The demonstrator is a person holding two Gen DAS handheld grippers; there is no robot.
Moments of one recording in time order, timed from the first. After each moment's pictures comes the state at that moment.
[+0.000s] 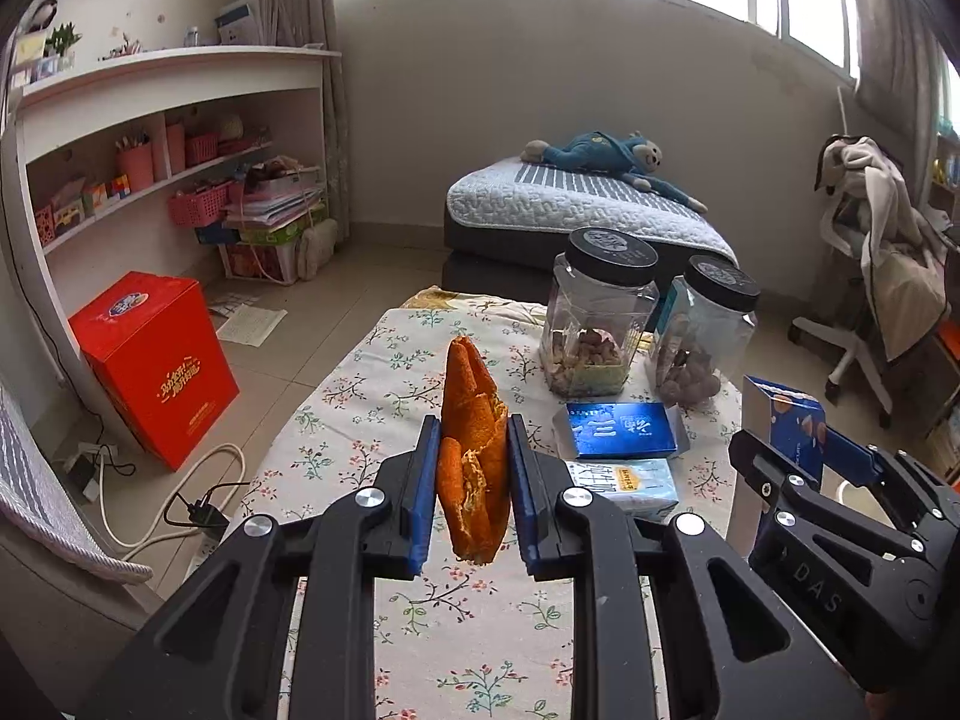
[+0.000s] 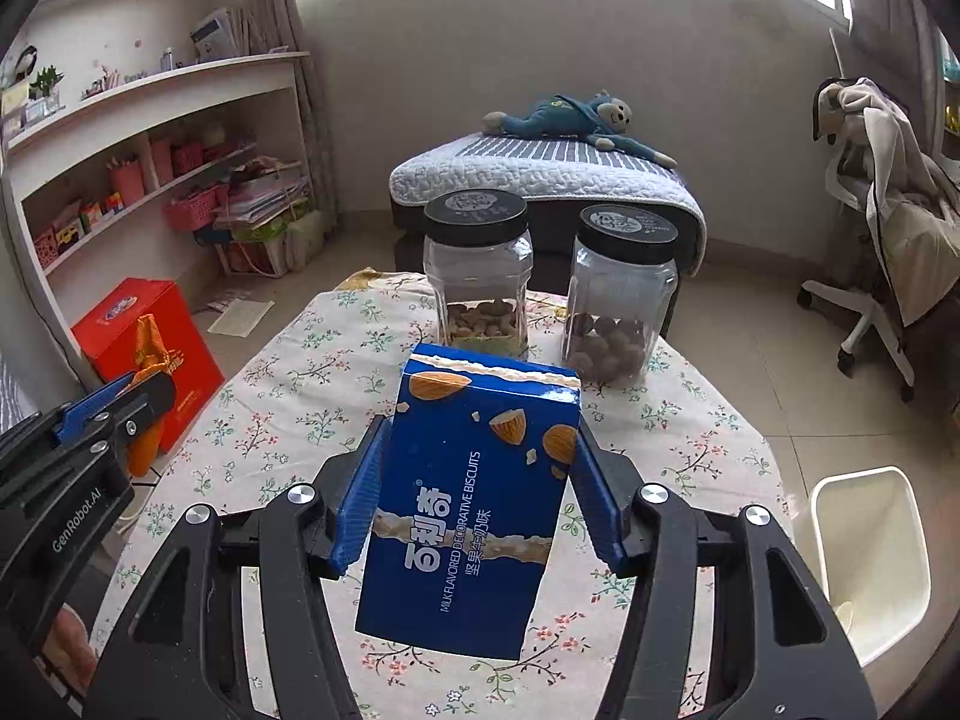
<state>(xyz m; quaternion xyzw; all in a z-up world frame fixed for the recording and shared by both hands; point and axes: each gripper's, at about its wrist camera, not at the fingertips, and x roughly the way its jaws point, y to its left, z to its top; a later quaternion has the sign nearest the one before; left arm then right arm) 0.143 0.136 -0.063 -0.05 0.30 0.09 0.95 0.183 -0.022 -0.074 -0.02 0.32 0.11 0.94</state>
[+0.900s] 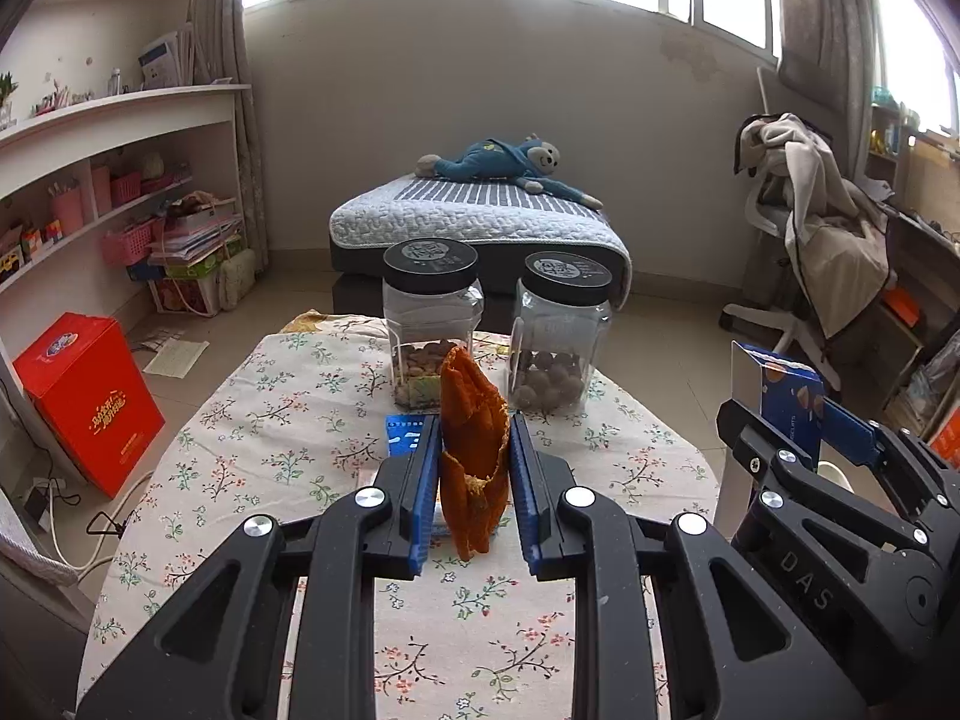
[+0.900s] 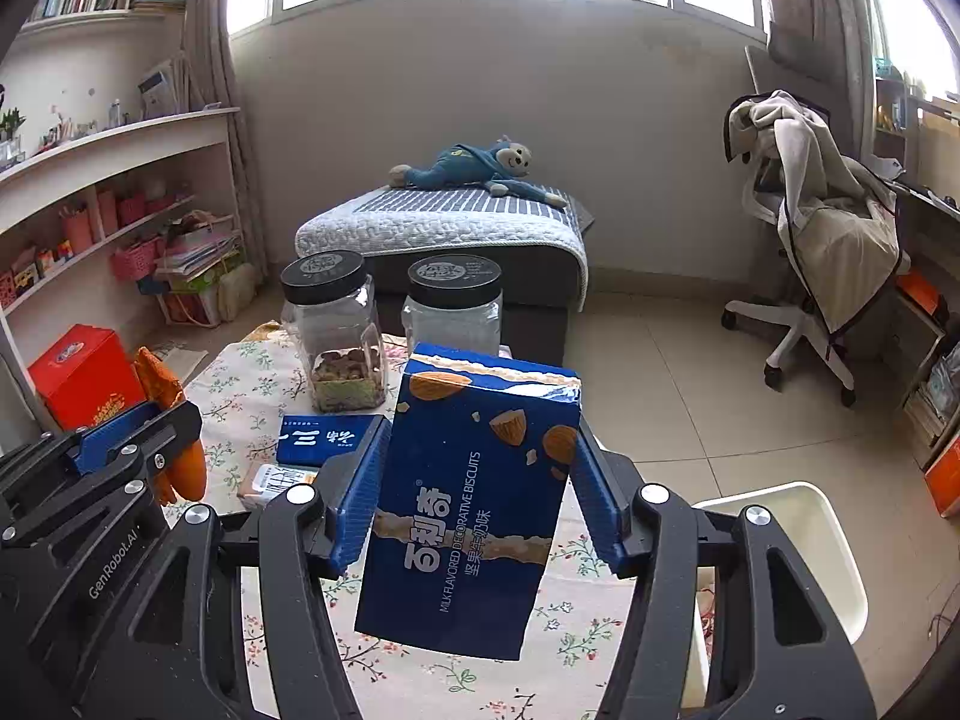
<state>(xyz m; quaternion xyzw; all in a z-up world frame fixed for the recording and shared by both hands) 0.157 0.012 -0.057 -0.03 0.29 0.01 0.96 0.175 -0.135 -0.058 -0.02 0.27 0.04 0.96</state>
